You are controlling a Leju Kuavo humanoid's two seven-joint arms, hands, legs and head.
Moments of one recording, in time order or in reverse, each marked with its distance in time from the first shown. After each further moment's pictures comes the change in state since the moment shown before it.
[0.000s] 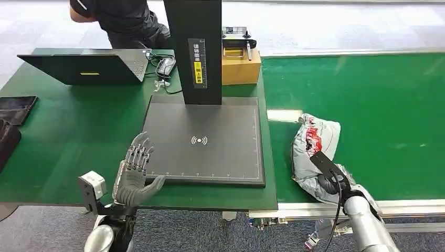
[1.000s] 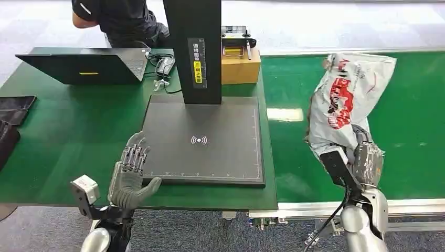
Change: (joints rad) left arm 0.024 -0.011 0.013 -0.048 -0.005 -0.027 -0.021; right arm 0.200 0.137 -0.035 -0.603 0.147 -0.473 -0.265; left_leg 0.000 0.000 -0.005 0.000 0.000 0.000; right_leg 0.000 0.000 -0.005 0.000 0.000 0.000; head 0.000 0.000
